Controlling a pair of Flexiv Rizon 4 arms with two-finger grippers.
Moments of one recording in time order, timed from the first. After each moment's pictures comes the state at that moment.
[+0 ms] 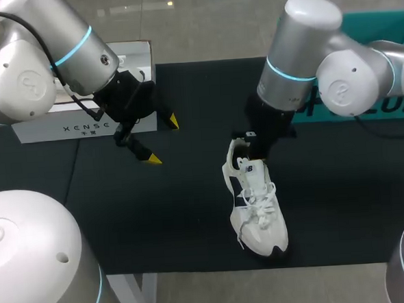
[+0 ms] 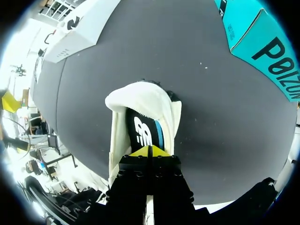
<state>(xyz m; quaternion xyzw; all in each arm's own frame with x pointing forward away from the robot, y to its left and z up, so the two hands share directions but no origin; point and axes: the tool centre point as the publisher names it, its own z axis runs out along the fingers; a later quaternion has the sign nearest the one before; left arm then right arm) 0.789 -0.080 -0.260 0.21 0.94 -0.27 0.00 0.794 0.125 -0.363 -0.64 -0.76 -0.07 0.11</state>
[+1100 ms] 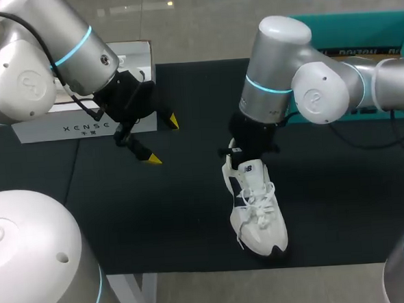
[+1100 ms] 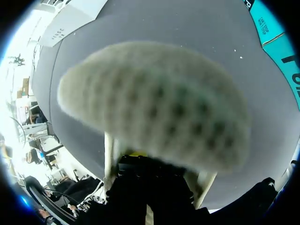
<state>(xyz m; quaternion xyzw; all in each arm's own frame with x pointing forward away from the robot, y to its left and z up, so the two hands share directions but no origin) 0.789 -0.080 -0.260 0.21 0.94 -0.27 0.00 0.782 0.152 -0.410 -0.61 -0.78 -0.03 0.15</state>
